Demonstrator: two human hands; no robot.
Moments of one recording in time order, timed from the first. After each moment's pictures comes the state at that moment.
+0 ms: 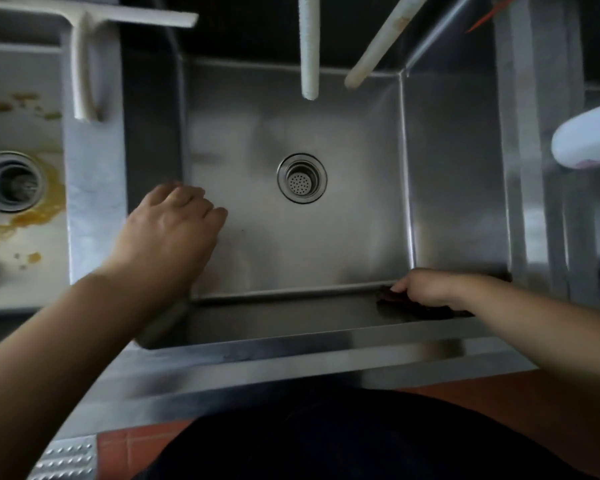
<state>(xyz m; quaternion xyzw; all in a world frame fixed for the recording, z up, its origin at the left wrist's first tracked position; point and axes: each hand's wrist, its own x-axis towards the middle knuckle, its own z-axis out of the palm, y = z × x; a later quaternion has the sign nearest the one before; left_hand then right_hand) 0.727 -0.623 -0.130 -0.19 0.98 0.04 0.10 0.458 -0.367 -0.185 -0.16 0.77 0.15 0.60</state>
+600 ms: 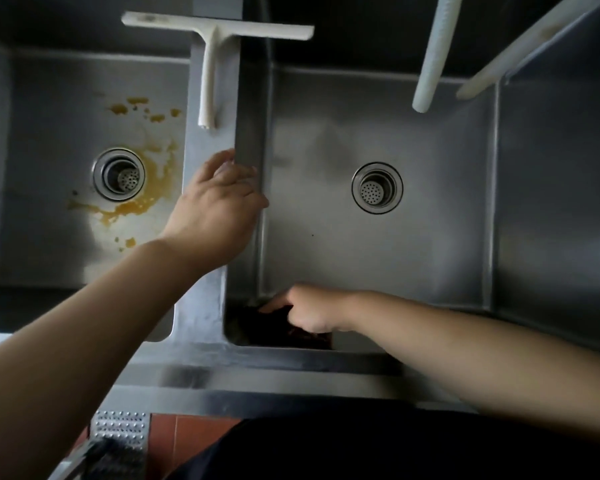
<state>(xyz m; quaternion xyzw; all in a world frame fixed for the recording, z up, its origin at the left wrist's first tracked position) 0.765 -0.680 -0.146 -0.20 0.98 0.06 -0.02 0.663 -0.532 -0.193 -0.39 0.58 -0.02 0.72</state>
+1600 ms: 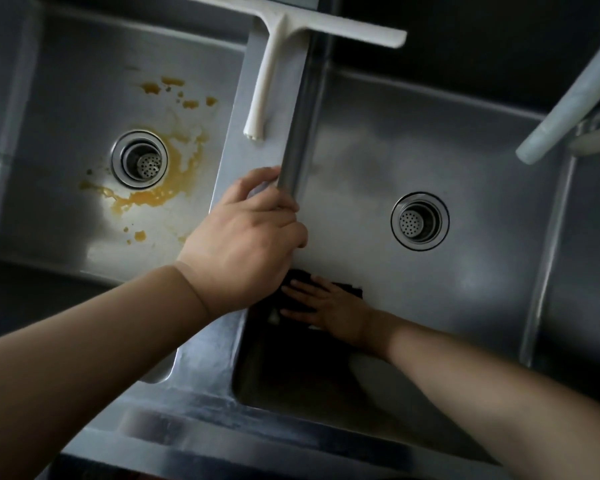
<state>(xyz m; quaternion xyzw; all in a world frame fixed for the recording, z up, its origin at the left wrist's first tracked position) 0.768 -0.693 -0.160 -0.21 0.97 0.10 -0.03 0.627 -0.528 -0.367 -0.87 0.39 0.01 0.31</state>
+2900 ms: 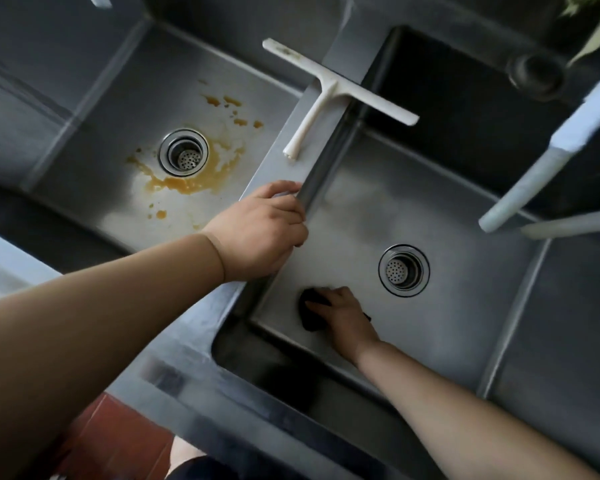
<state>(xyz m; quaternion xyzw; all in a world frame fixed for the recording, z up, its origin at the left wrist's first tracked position) 0.770 -0.688 -0.155 -0.23 0.97 0.08 -0.02 0.592 -0.530 -0.304 -0.72 0.60 -0.01 0.35</state>
